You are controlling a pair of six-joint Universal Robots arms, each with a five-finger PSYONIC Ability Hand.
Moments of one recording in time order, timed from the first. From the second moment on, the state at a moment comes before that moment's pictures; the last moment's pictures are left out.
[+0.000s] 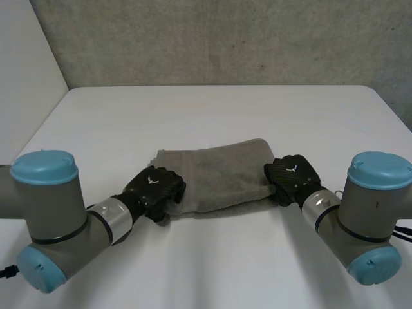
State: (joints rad) left arm 4.32 -2.05 -1.72 3.35 -1.17 3.42; right arm 1.95 -1.02 1.67 -0.33 1.38 2.76; left_hand 0.73 0.74 0.74 0.73 0.56; right_hand 1.29 1.28 1.31 1.31 1.13
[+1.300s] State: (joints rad) left arm 4.33 -1.91 -1.53 3.32 -1.24 3.01; right arm 2.19 -1.17 1.43 -0.02 1.50 2.78; left_hand 0.28 0.27 0.28 0.28 0.07; right_hand 0.24 0.25 0.25 0.26 0.06
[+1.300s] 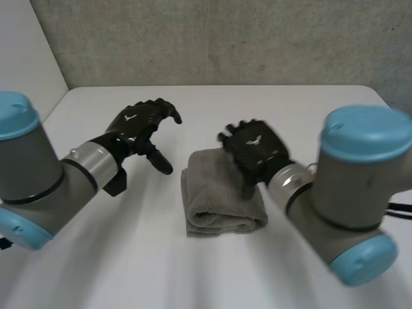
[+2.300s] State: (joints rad) left arm 4.24 -2.14 -1.54 3.30 -1.31 2.97; right arm 2.02 -0.92 1.38 -0.02 1.29 3.17; left_hand 0.28 0.27 0.27 0.28 0.07; right_hand 0.22 0.25 0.24 0.26 0.06
